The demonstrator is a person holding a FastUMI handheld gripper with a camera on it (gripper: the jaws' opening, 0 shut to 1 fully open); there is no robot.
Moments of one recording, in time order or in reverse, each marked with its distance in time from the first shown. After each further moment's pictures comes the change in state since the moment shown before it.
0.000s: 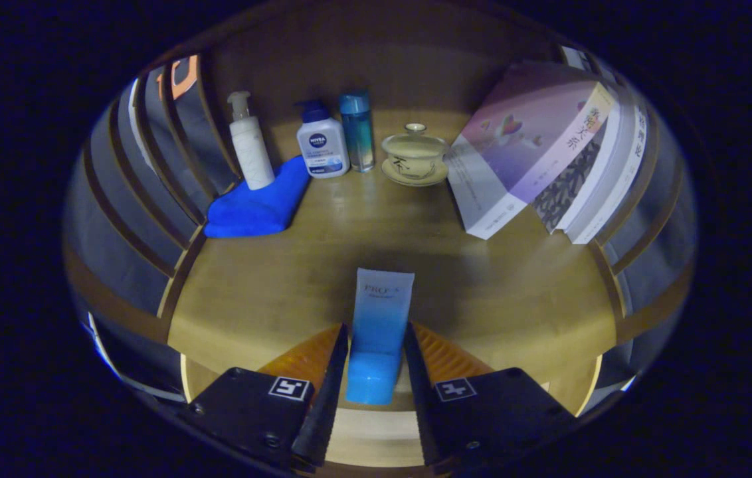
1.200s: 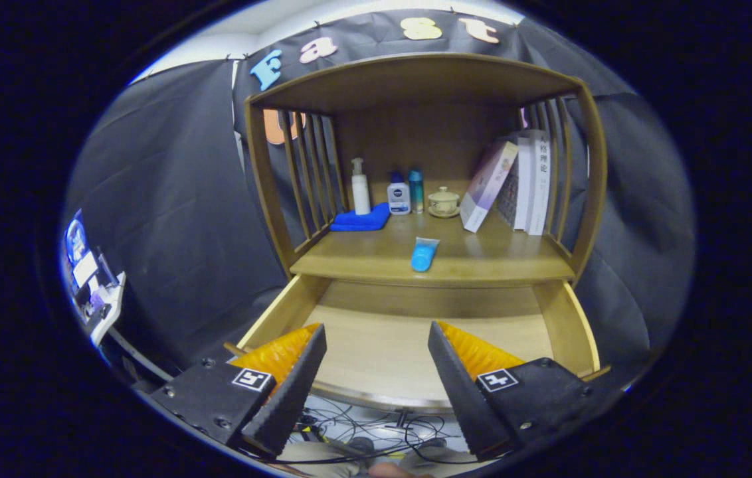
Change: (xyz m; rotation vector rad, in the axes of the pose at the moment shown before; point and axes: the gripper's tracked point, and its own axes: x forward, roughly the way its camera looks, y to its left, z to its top) arm -0.202 0.013 -0.193 -0.075 -0.433 0.215
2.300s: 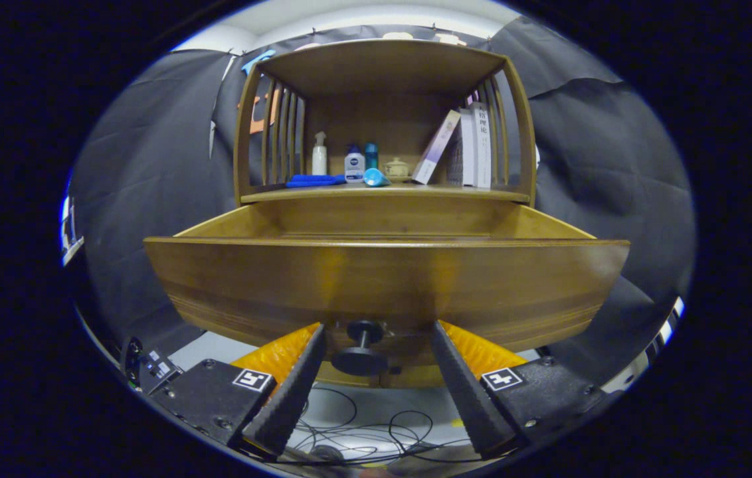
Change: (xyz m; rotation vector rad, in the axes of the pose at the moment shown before) arm 0.045 -0.044 -0.163 -0.018 -0.141 -0.224
